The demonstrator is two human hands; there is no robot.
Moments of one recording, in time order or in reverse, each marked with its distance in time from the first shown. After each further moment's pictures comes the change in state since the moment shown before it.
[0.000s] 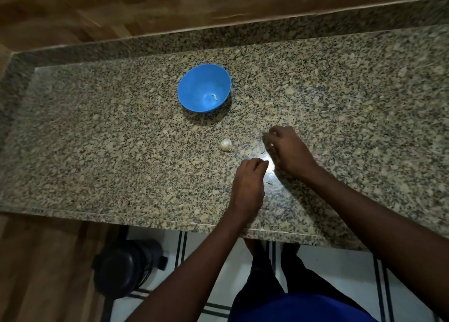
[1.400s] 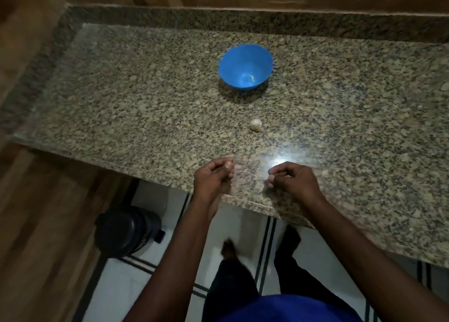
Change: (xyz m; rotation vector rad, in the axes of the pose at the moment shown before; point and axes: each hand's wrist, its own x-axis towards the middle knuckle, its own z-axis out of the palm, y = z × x) left_hand -0.097 -0.039 -0.100 -1.335 0.322 -0.961; right_hand -0.091 -0.112 -0.002 1.163 -0.128 0.646
